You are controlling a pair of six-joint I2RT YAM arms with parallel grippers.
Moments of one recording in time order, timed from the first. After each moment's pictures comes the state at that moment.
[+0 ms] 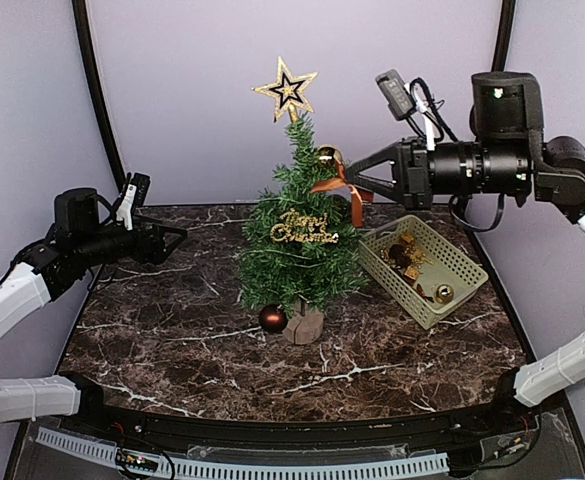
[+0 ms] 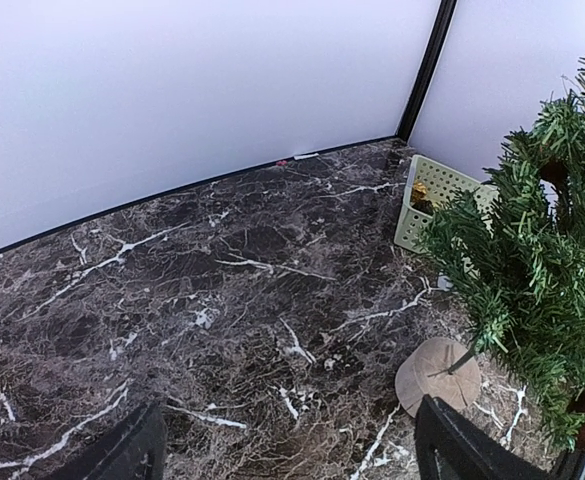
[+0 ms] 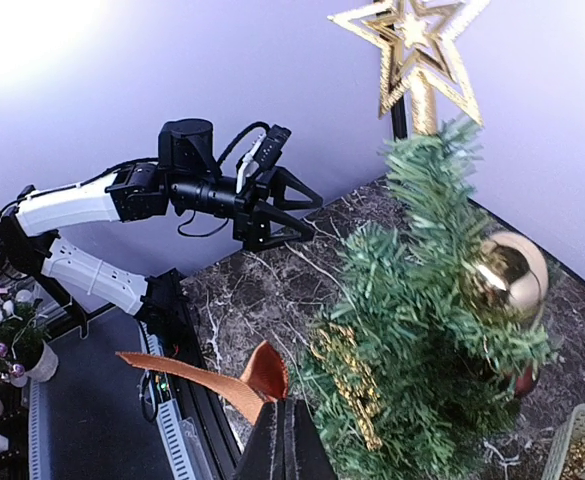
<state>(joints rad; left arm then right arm) -0.29 0.95 0.79 -0.19 0.38 -0.05 1.01 1.24 1.68 -0.72 -0.21 0.19</state>
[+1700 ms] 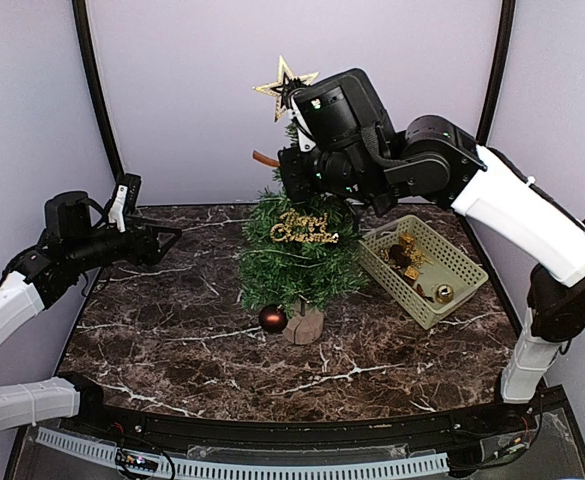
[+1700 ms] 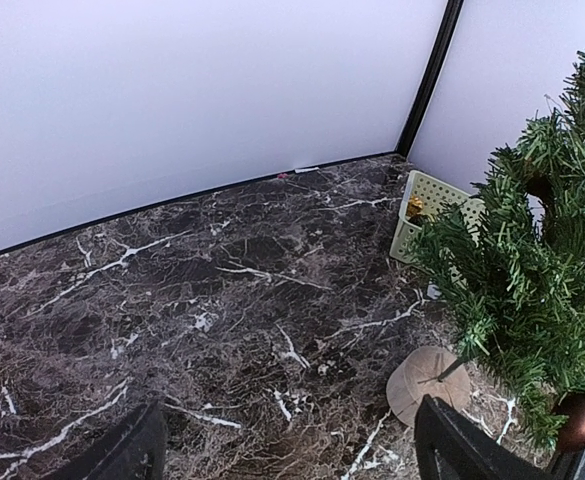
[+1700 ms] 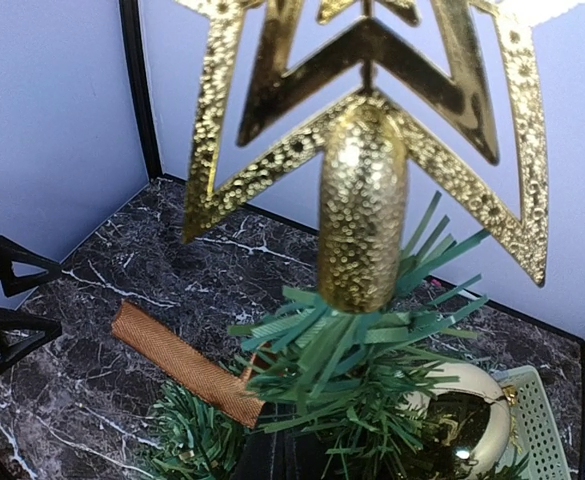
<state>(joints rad) -0.29 0.88 0.77 -0.20 0.36 -0.09 1.23 1.80 2.18 -0.87 0.72 0.26</state>
